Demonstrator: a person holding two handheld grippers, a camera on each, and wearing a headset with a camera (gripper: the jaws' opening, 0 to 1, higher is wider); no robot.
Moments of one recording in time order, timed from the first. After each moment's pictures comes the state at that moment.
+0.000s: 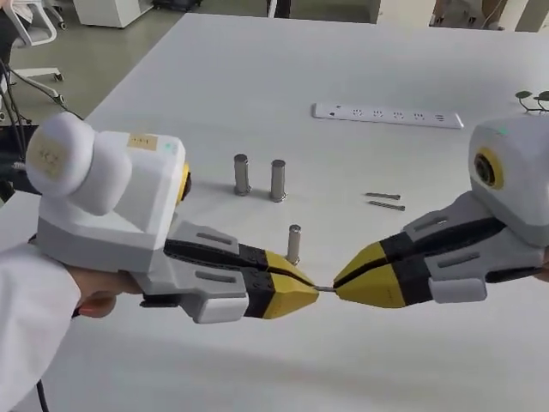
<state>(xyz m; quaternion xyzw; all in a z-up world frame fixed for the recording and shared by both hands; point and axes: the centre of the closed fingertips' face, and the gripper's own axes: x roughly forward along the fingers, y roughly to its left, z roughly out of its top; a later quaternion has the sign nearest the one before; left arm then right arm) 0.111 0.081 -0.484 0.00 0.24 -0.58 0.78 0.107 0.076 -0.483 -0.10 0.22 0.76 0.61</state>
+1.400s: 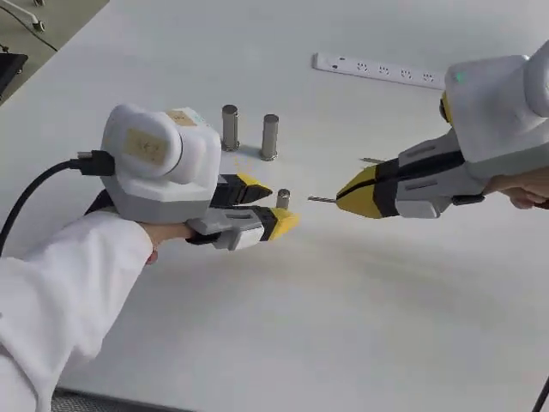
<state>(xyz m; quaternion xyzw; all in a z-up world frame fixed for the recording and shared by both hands) 0.231 0.108 -0.573 0.01 0.26 -0.38 0.89 0.223 0.069 -0.539 -0.22 0.27 0.64 0.68</state>
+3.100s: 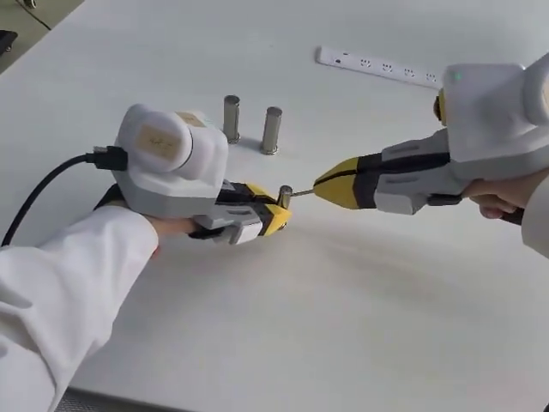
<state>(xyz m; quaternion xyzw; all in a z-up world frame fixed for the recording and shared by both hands) 0.236 0.109 -0.585 0.00 0.26 -0.39 0.88 0.226 0.091 -0.534 -0.14 0.24 0.65 0.71</state>
